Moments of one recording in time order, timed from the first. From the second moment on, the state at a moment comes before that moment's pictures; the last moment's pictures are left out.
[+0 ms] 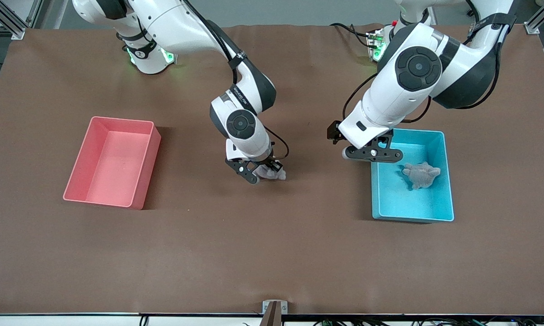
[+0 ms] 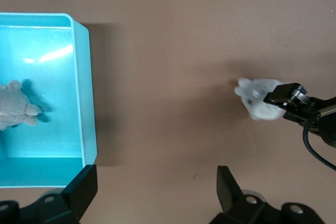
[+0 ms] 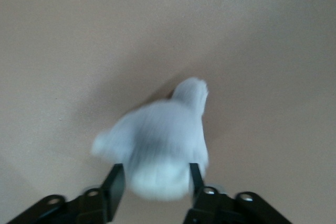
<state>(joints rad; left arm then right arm) 0.03 0.29 -0.62 -1.57 0.08 1.78 -0.51 0.79 0.71 -0.08 -1.48 0.26 2.22 1.28</state>
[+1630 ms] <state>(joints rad) -0.16 0.60 -0.62 -1.58 0.08 2.39 -0.71 0.11 0.40 -0.12 -1.41 0.03 1.58 0.14</state>
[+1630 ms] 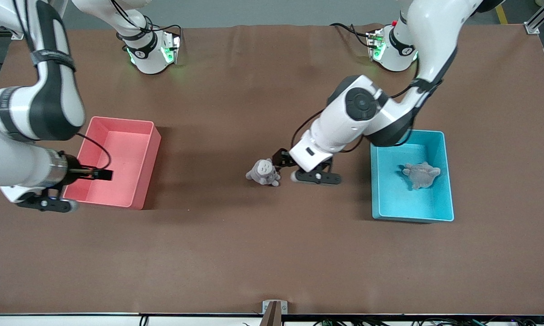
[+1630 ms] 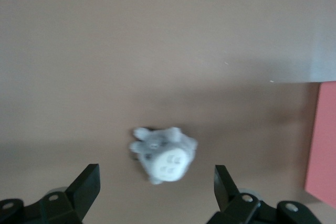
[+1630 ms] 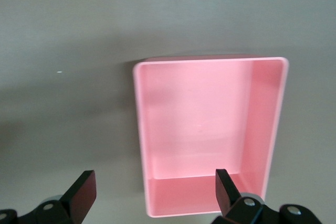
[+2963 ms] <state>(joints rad) -0.56 0.85 -0.30 -1.58 0.08 2.75 -0.75 0.01 0.39 -0.10 -1.39 0.04 1.53 0.01</state>
